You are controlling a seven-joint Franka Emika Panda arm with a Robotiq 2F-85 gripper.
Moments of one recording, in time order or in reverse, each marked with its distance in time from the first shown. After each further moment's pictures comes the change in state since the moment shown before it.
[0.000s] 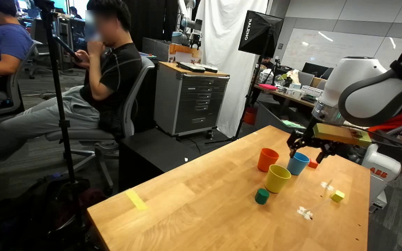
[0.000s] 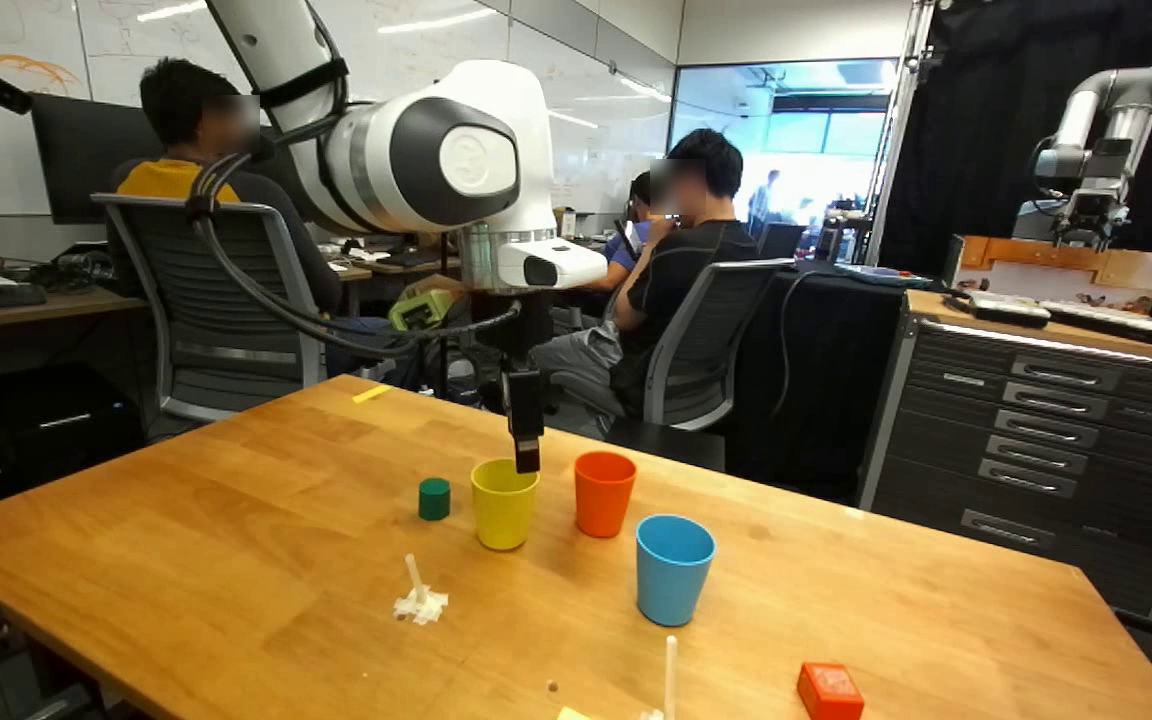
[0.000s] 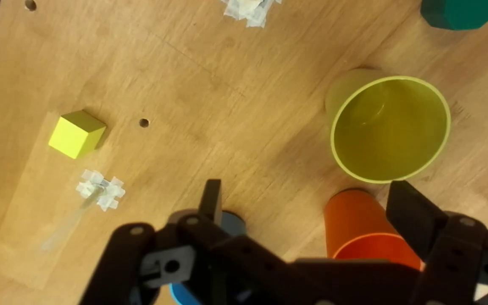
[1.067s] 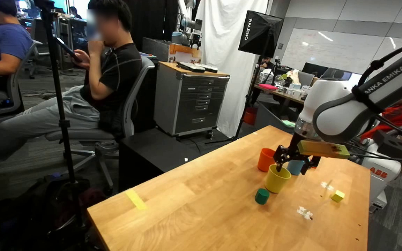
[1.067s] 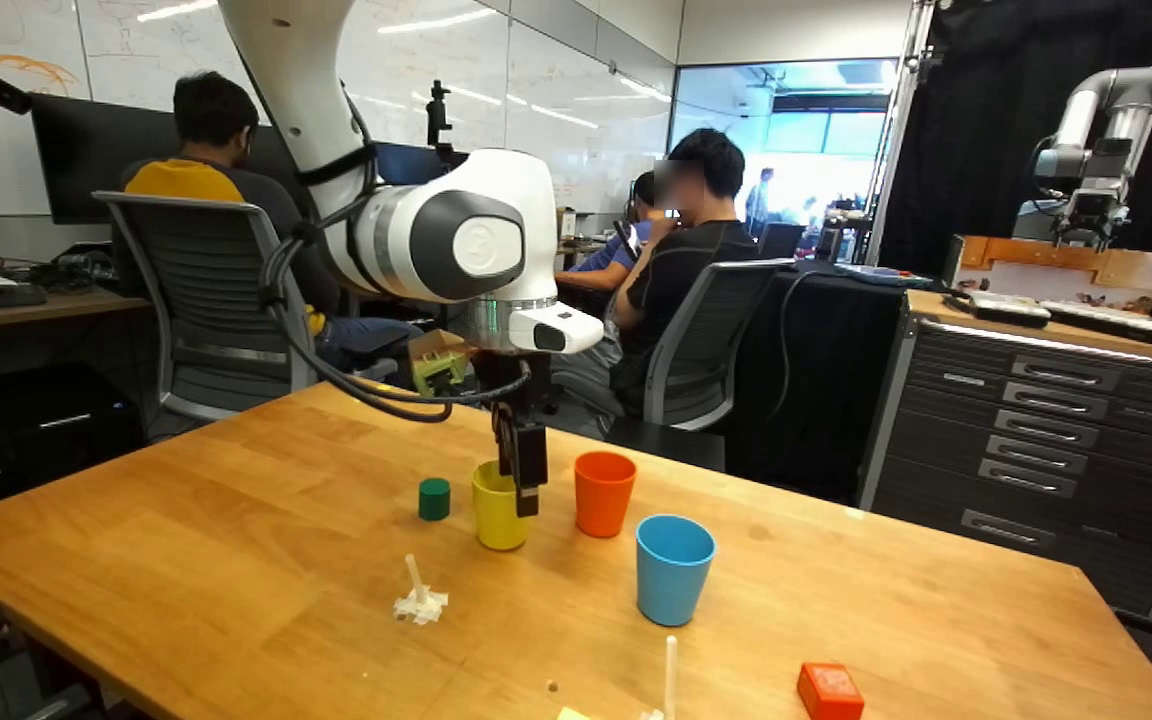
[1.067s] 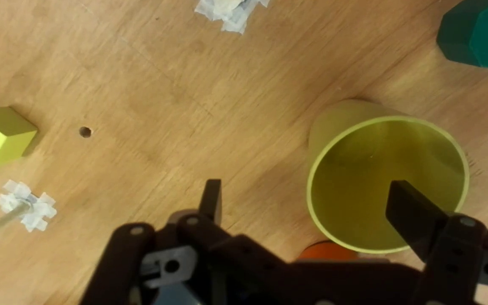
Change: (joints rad) arm 0.048 0.189 -0.013 0.126 0.088 0.016 -0.148
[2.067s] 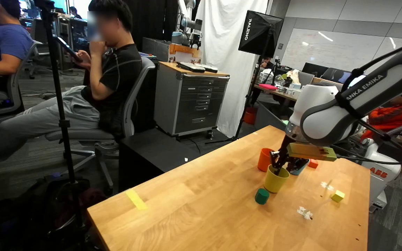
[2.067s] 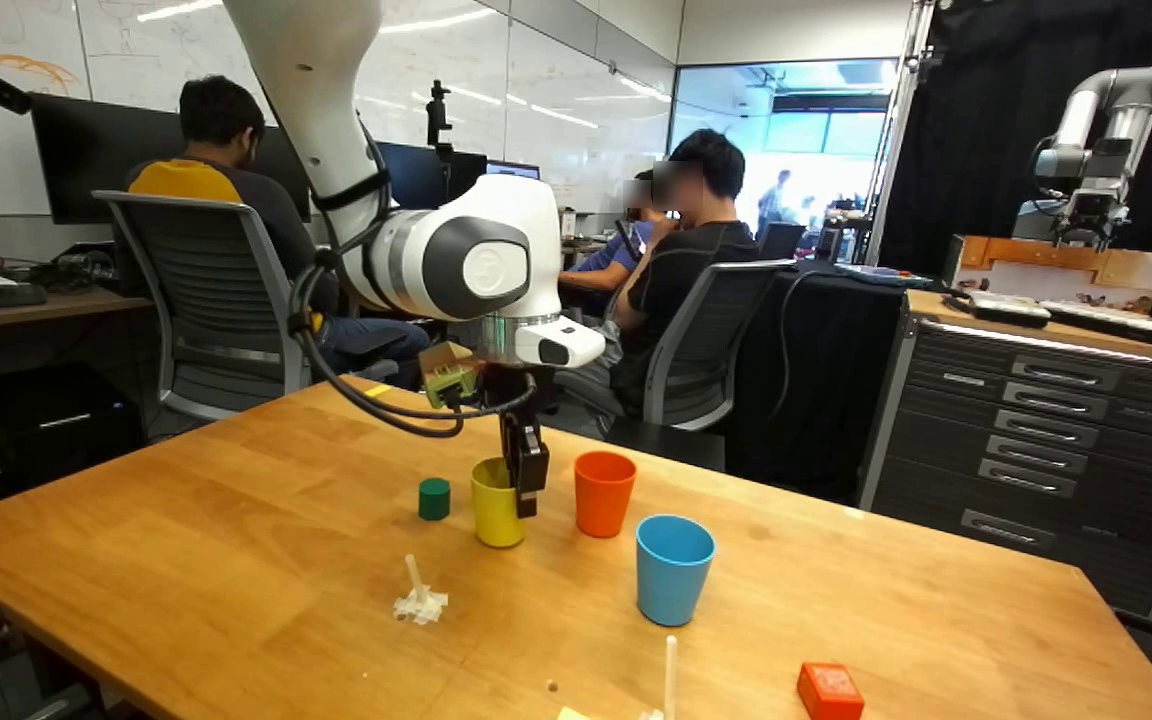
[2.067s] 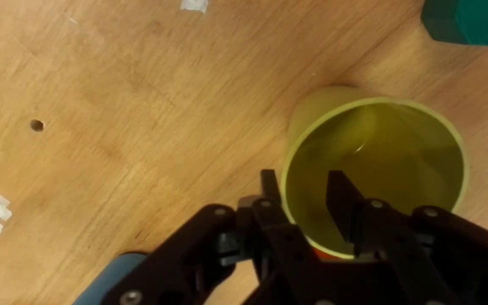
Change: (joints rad) arm 0.030 0.087 -0.010 0.093 0.044 -0.001 -0.006
